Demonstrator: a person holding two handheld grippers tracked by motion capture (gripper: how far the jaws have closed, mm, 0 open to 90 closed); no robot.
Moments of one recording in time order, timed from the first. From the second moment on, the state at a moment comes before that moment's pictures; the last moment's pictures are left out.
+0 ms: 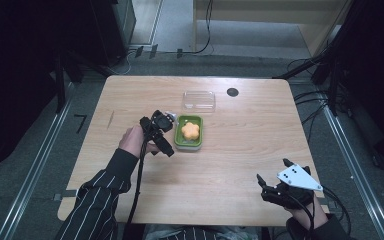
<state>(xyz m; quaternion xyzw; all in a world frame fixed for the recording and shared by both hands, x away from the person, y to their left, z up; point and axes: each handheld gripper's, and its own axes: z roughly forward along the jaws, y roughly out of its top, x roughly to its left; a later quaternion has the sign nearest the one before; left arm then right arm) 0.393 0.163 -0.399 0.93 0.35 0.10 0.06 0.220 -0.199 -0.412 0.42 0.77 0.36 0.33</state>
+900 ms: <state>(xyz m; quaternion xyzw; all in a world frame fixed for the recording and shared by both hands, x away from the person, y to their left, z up) 0.340 0.221 -0.423 0.92 0.39 0.07 0.01 0.219 -0.199 -0.412 0.42 0.76 0.36 0.33</state>
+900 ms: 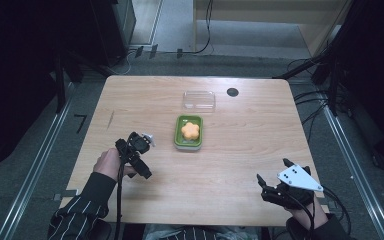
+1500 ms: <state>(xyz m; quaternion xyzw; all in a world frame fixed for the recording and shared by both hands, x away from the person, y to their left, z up) 0.306 0.253 -0.439 0.90 0.42 0.06 0.00 0.219 -0.199 -0.412 0.42 0.76 0.36 0.34</state>
